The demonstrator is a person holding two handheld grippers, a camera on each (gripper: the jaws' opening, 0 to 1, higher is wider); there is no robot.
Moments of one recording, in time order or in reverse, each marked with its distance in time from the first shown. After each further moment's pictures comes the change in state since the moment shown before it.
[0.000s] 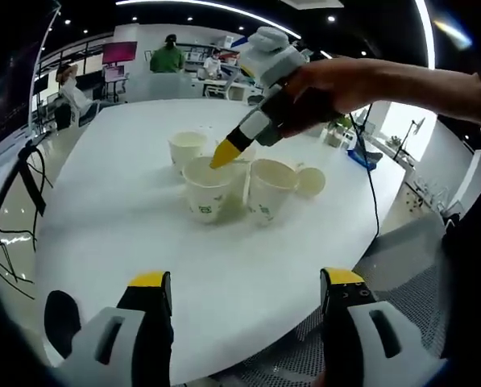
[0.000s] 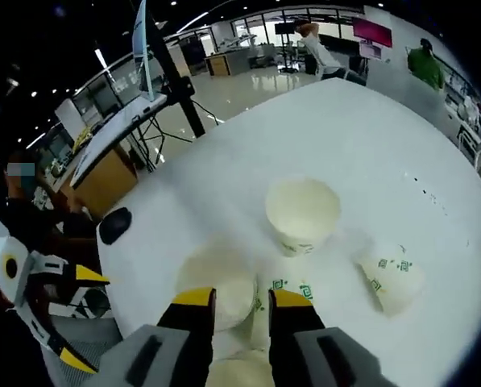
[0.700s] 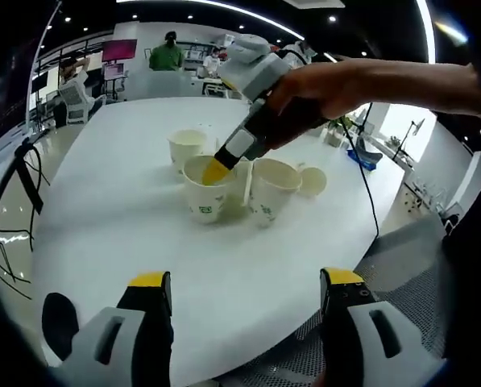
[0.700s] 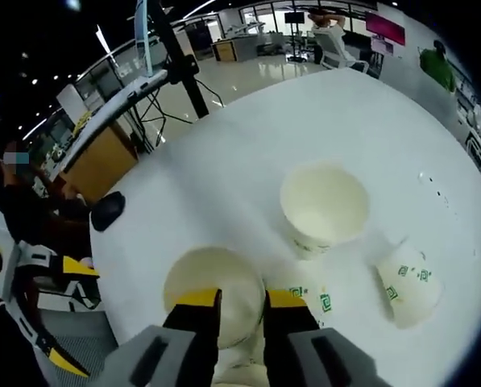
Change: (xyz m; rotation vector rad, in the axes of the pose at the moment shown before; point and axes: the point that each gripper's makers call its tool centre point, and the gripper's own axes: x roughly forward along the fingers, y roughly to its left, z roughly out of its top) left arm 0.008 0.005 0.000 -0.007 0.005 -0.012; right arm 0.026 0.001 -0.005 -0.055 0.092 0.003
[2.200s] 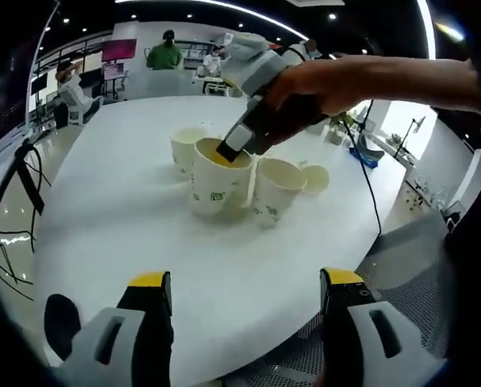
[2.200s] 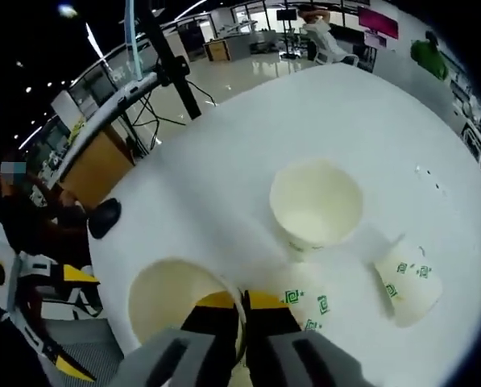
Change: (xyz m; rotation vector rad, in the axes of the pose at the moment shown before) left arm -0.002 0.002 0.000 0.007 0.007 0.011; right arm 0.002 -0.011 0.003 0.062 -0.023 -0.002
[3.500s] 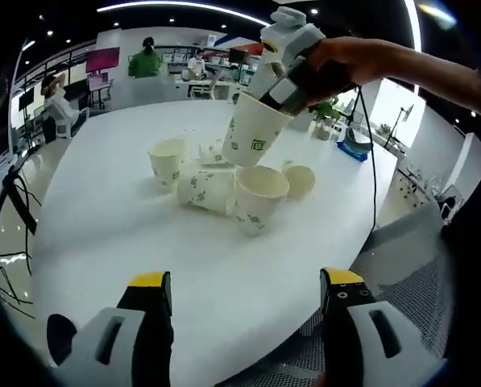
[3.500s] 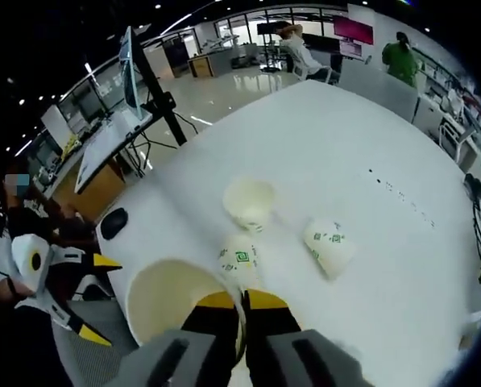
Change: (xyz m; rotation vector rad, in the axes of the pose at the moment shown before) left arm 0.011 -0.019 0.008 0.080 0.006 -0.045; right arm -0.113 -0.027 -0.025 0.034 -0.068 -0.073
